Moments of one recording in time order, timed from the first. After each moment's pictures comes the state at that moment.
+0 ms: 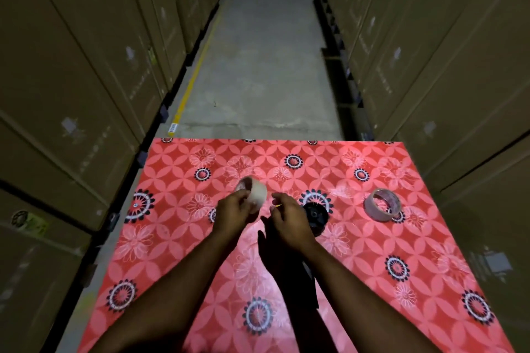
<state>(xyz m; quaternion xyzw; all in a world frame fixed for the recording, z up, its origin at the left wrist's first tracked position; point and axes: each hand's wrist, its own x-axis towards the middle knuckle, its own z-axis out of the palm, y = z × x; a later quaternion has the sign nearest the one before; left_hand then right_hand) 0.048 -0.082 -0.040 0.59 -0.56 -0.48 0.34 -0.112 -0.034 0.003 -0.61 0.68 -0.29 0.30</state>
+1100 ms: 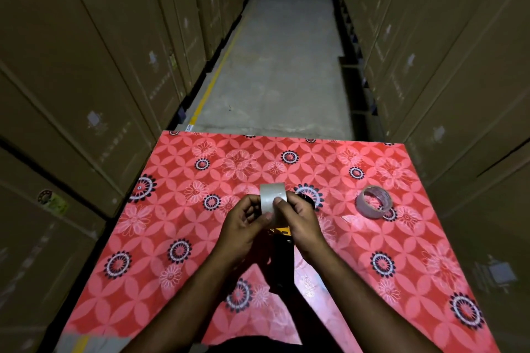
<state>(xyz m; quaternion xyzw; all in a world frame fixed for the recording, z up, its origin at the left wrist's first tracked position) -0.008 0.038 0.047 0.43 -0.45 -0.62 0.48 -0.149 0.034 0.062 -0.43 0.50 -0.51 0.56</state>
